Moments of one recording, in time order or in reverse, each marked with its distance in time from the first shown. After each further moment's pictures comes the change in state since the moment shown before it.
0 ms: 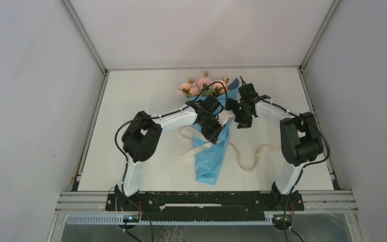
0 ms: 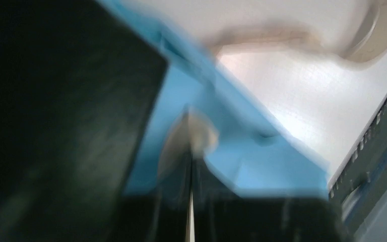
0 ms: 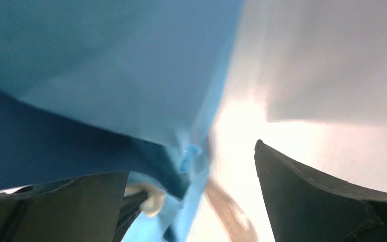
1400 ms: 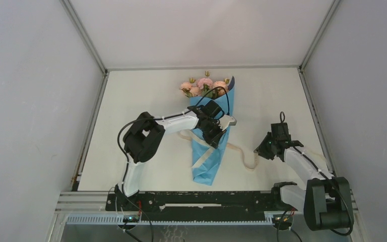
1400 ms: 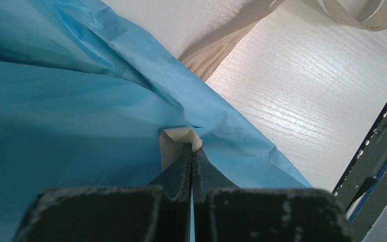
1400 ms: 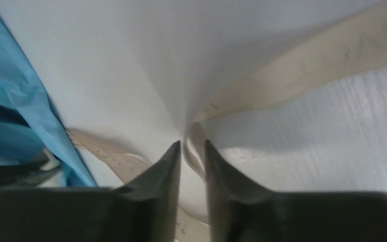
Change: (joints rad) left arm -0.015 0.008 -0.095 0.105 0.024 -0.006; right arm -0.233 -0.711 -0.726 0.066 0.176 0.199
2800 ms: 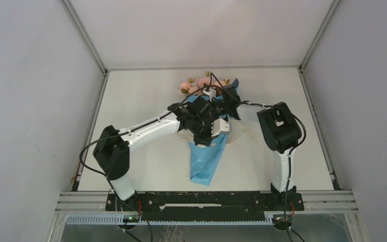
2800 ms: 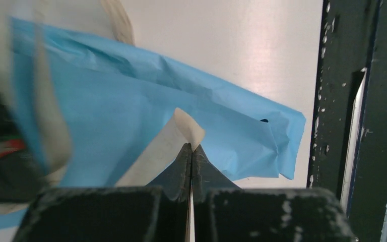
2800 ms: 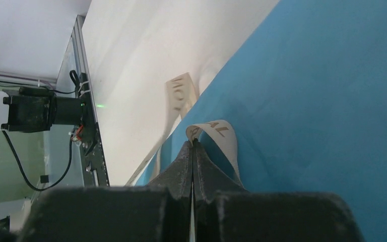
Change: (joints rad) left arm -0.036 -0.362 -0.148 -0.161 0.006 0.426; right arm 0.351 0.954 0.790 0.516 -0.864 -0.435
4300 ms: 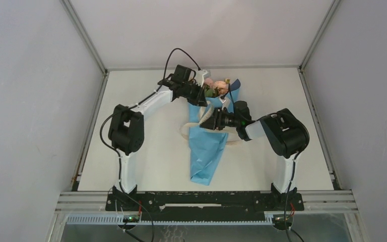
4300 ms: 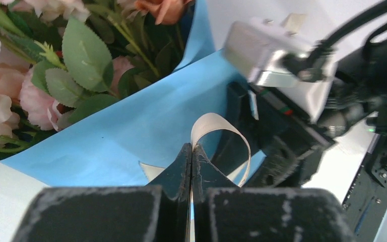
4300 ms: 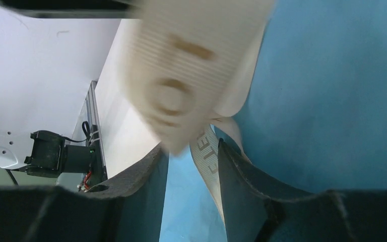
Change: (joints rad) left arm 0.359 0.311 0.363 0.274 0.090 -0.593; right arm -0.023 -0.101 -0.445 0.715 0.163 0.385
